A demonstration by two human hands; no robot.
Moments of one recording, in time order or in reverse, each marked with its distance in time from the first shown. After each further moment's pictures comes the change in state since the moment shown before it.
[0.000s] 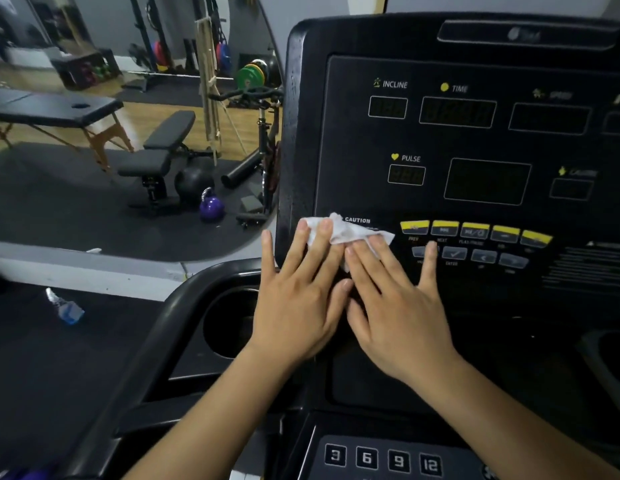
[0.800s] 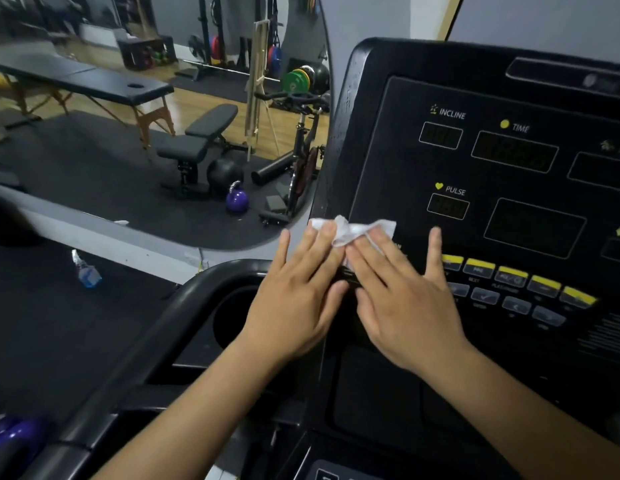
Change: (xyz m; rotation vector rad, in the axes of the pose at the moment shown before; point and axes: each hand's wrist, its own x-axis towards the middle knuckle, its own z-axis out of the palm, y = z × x) left_hand 0.001 -0.024 0.001 -0.165 0.083 -0.056; right_hand 0.045 0.013 -0.009 -0.063 0.082 -0.282
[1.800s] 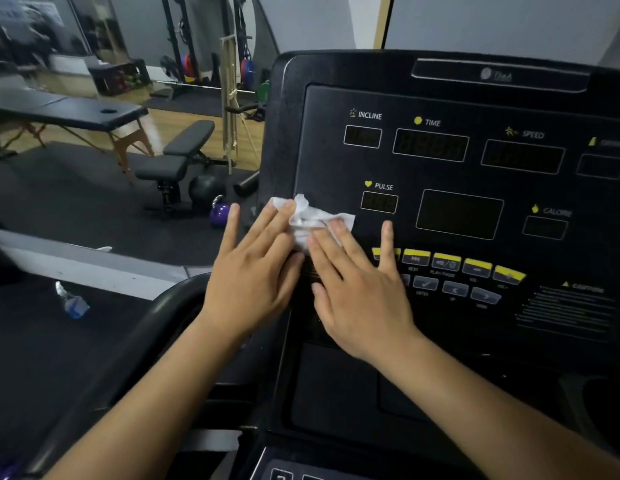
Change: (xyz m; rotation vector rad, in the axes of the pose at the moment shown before) left_hand 0.039 0.005 -0.011 0.128 0.146 0.102; right_hand -0.003 0.010 -0.002 0.041 0.012 0.106
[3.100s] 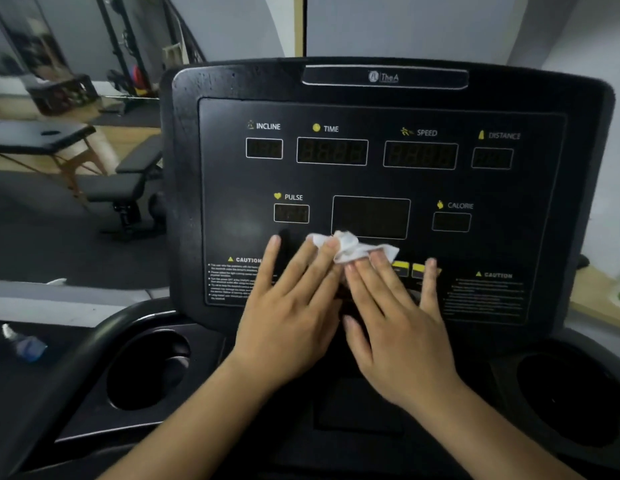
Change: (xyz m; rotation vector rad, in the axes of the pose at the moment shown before) left_hand 0.030 0.113 0.037 0.045 0.037 0.218; right_hand -0.088 0.080 -0.012 0.034 0.050 0.239
